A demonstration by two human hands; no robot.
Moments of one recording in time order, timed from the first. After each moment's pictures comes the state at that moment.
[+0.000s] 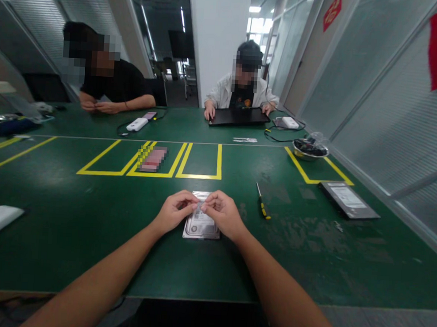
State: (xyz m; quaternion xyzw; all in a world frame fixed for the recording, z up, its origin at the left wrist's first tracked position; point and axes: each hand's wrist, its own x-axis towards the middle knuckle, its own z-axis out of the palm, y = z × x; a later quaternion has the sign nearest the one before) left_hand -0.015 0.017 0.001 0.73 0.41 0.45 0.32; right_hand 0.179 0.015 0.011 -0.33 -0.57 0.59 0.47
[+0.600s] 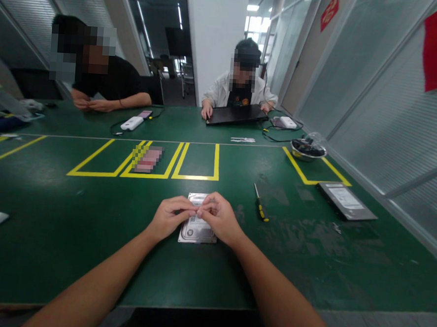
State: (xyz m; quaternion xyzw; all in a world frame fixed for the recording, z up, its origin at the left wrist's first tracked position) left_hand -0.013 0.013 0.006 0.75 0.38 0.45 0.31; right_hand 0.178 0.015 0.008 -0.32 -0.55 0.62 0.45
